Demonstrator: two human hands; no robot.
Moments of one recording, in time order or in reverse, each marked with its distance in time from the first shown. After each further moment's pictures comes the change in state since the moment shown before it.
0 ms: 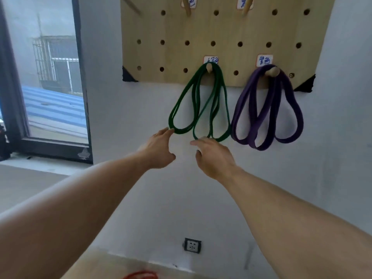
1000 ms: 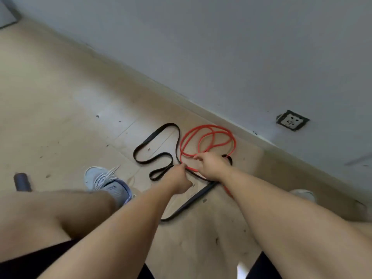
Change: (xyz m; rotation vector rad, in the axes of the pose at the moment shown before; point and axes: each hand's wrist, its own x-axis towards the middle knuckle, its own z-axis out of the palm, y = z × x) left_hand -0.354 -0.232 0.340 -0.294 -0.673 -0.788; right_hand -0.267 -0.190 0.398 0.315 -1.137 0.031
